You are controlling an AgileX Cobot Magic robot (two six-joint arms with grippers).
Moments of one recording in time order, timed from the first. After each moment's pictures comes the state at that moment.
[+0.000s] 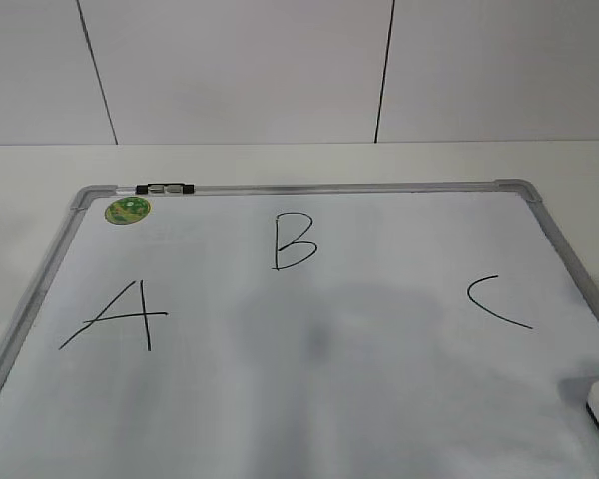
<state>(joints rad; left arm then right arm) -0.09 0.94 -0.84 -0.08 1.25 -0.10 -0.02 0.56 -0.62 0.22 1.26 -0.06</state>
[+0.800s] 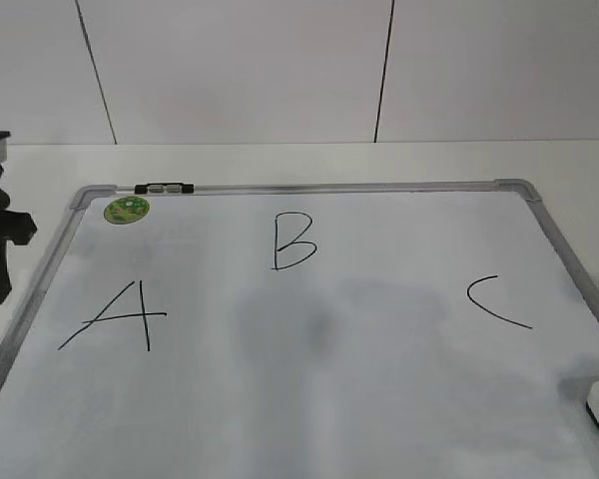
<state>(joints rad) -0.09 1.75 -1.18 -0.07 1.04 -0.03 -0.02 0.62 -0.62 0.22 1.25 -0.06</state>
